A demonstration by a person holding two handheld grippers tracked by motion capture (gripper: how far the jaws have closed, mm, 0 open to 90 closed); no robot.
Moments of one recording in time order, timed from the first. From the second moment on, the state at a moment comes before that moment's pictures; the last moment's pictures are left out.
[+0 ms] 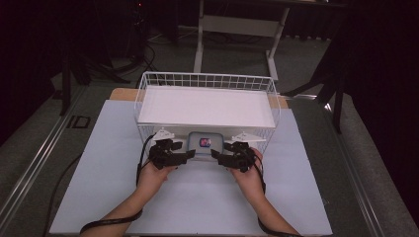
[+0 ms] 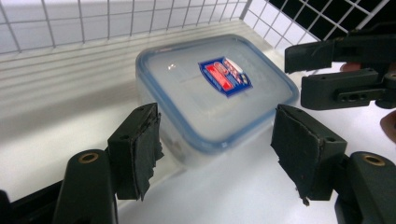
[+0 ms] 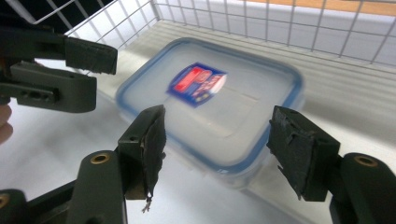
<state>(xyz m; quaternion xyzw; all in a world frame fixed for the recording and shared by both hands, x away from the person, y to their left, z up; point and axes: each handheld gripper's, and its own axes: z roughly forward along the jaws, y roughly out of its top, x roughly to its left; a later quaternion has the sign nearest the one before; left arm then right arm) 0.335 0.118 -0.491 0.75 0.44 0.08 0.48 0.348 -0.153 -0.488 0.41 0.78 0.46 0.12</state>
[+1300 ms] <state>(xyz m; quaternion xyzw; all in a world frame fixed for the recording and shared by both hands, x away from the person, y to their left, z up) 0.258 0.151 -0.508 0.76 0.36 0.12 0.52 0.327 -0.123 -0.505 0.39 0.81 0.43 0.12</state>
